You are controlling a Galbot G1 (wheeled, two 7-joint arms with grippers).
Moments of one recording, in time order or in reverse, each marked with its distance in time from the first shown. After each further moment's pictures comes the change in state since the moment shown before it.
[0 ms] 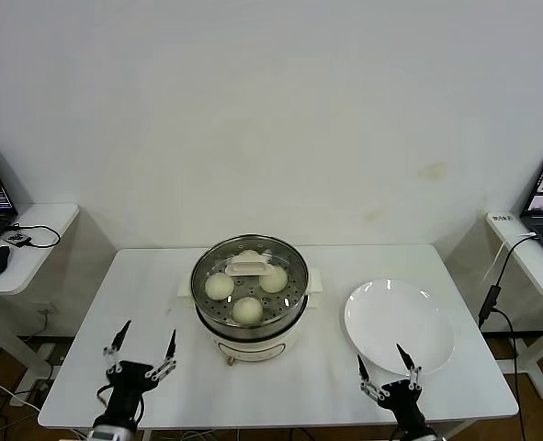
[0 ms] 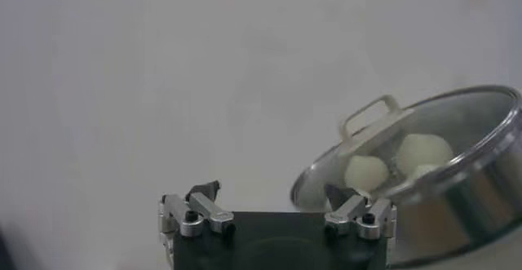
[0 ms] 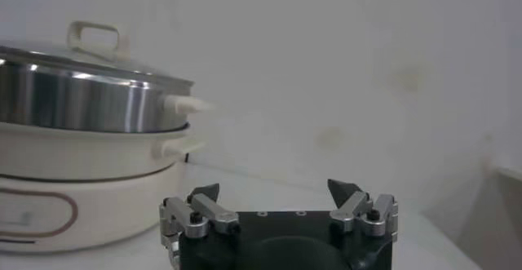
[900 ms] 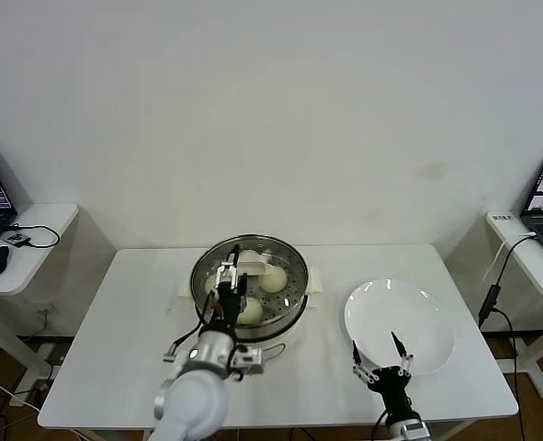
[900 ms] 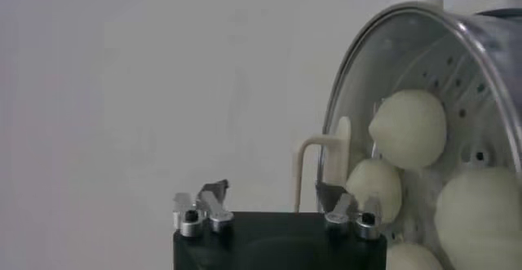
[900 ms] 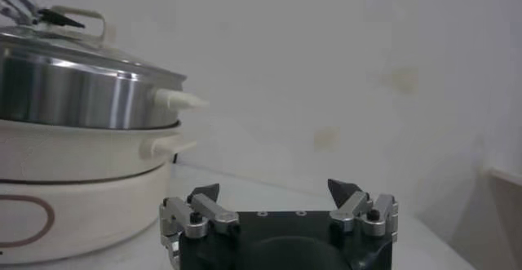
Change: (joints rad) left arm -0.584 -0.070 0.487 0.045 1.324 0.542 0.366; right arm 0.119 0.137 0.021 -0.092 -0.149 0.038 0.024
